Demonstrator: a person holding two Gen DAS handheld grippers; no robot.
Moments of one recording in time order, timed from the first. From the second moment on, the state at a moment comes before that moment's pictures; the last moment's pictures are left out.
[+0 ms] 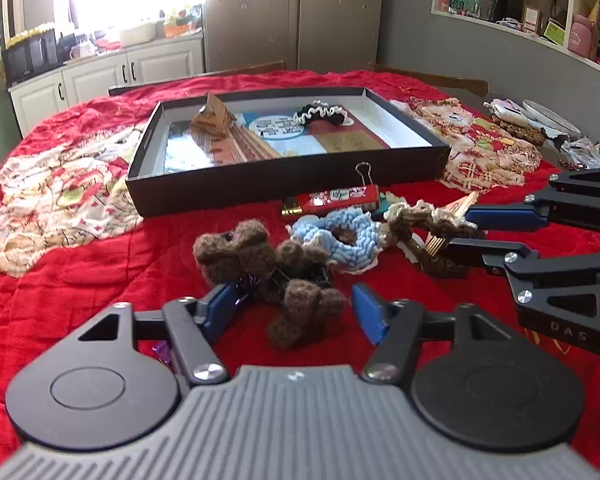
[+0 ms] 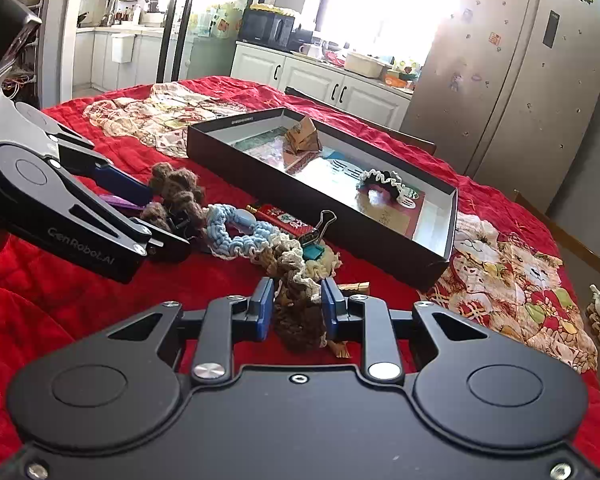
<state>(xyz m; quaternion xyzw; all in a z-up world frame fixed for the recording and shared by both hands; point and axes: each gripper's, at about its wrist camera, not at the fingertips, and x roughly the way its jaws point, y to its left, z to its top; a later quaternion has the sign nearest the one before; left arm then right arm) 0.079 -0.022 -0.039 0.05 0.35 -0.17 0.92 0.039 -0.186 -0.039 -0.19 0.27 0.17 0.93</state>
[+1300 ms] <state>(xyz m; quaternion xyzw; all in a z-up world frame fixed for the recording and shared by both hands) 0.074 -0.021 -0.032 0.03 0.36 -0.21 0.91 0.031 -0.183 -0.031 -0.19 0.26 0.18 0.93</state>
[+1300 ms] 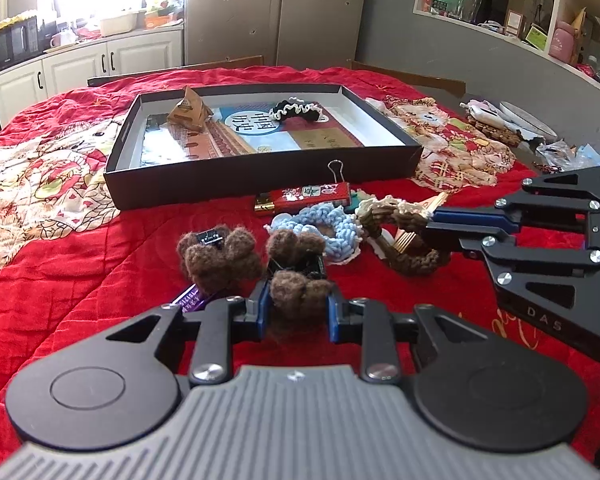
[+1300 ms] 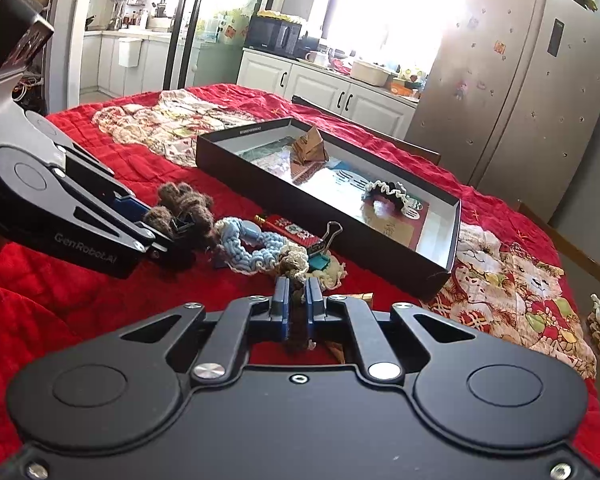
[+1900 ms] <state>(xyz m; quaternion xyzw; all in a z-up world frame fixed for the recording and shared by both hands) 0.067 -0.020 -0.011 0.03 0.33 -0.22 0.92 0.020 -0.181 -0.007 -0.18 0.23 0.20 0.94</state>
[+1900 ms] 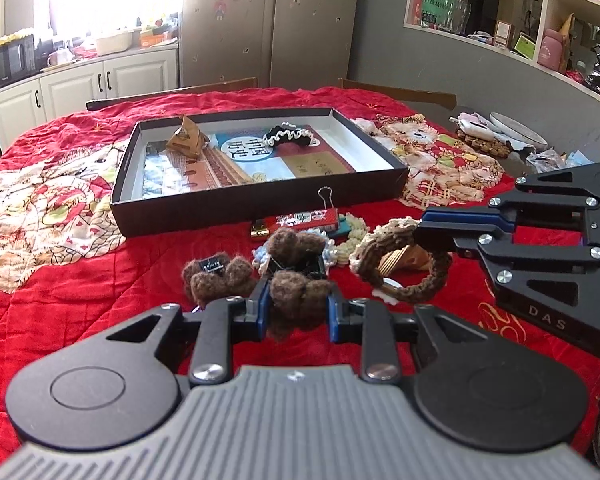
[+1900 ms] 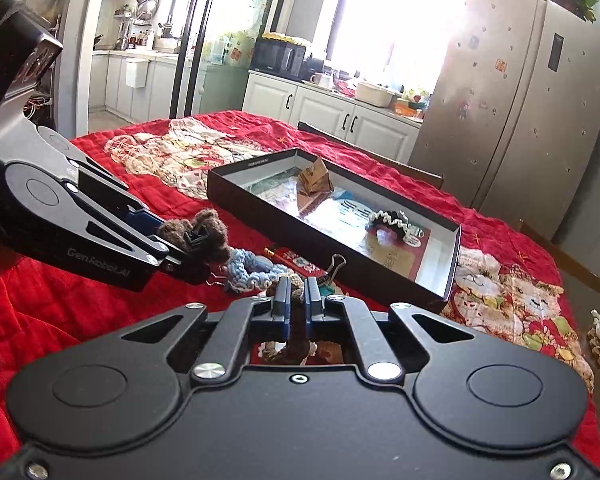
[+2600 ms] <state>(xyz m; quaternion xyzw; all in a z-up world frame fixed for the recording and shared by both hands) 0.077 -0.019 0.018 0.05 0.30 -0.22 0.93 0.026 -0.175 0.028 -0.17 0.20 0.22 0.94</state>
